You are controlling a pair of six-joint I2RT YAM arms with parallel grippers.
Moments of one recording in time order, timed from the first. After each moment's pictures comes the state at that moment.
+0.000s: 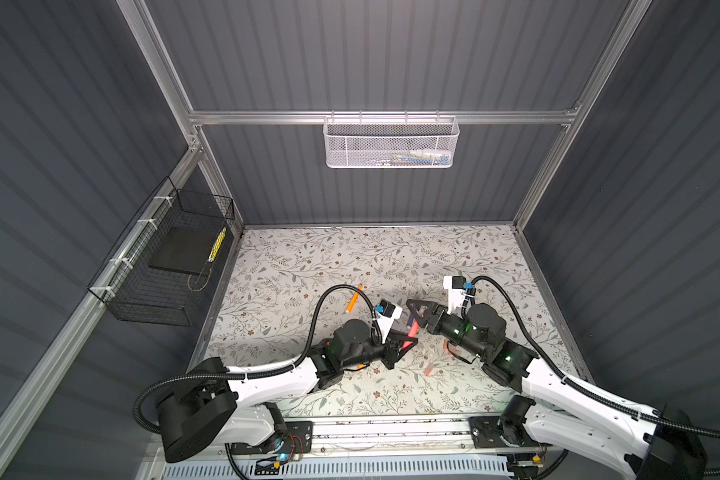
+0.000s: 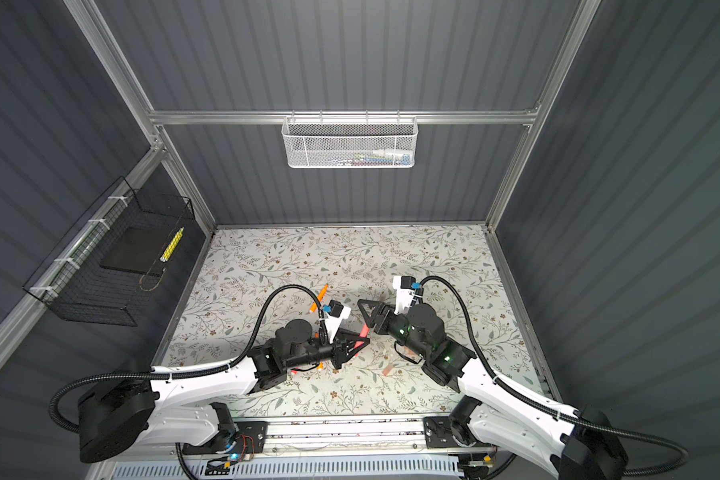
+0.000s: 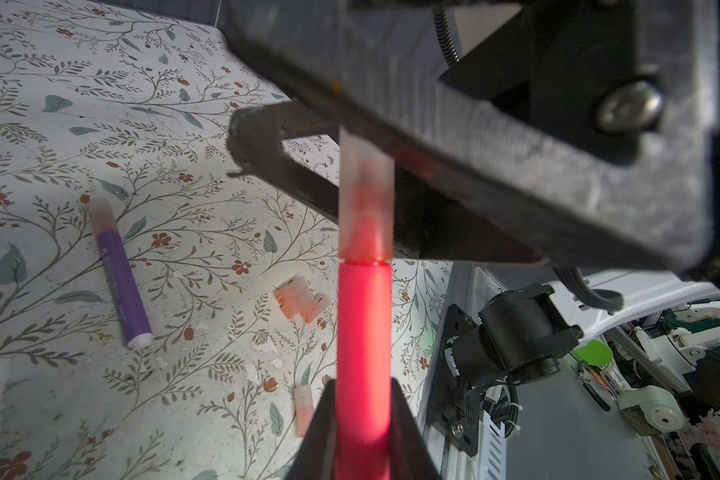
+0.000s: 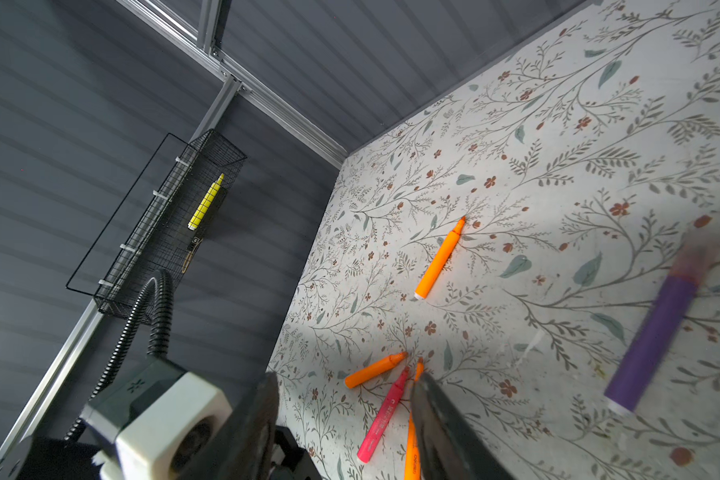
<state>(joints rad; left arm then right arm) -1.04 1.30 0.54 0.51 0.25 -0.51 0.76 0.91 0.51 0.24 -0.04 0.88</state>
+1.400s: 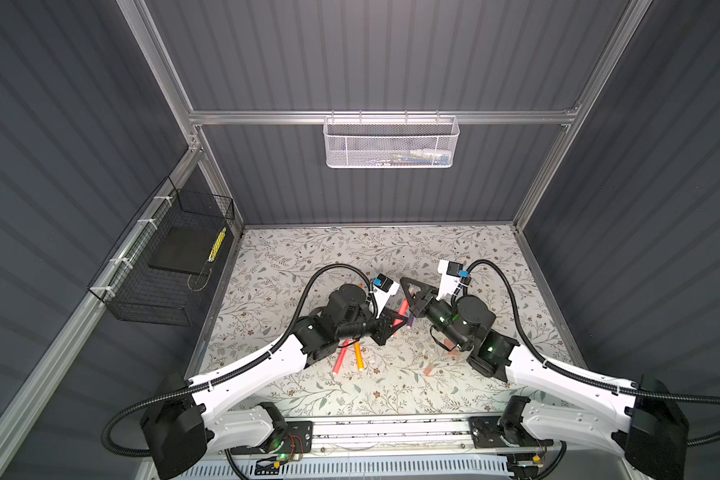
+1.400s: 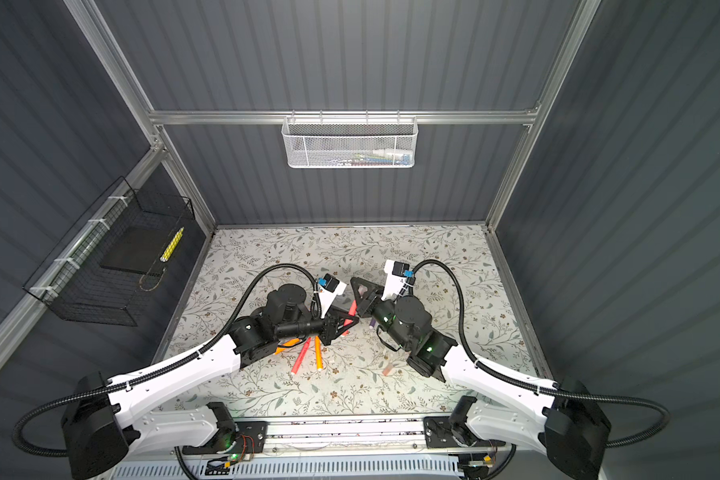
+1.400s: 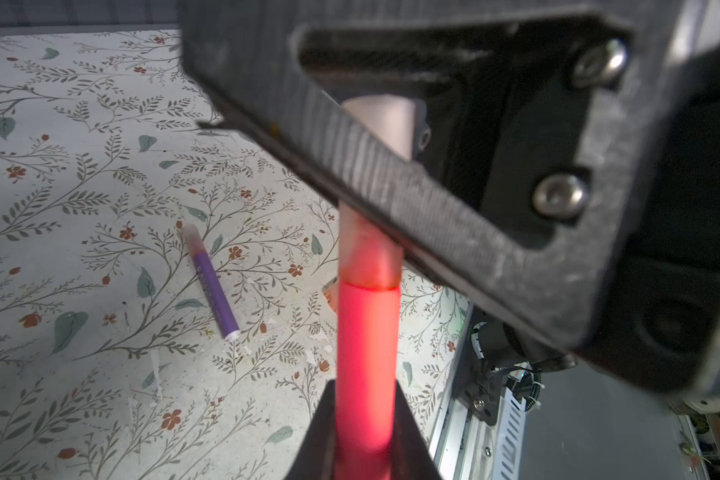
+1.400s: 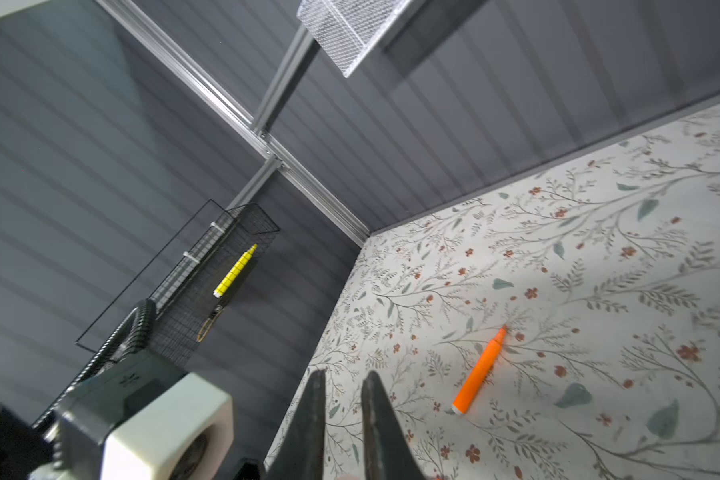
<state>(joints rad) -0.89 1.20 0.88 -0.09 0.34 -0.33 0.88 1.07 0.62 0.49 0.17 0.78</state>
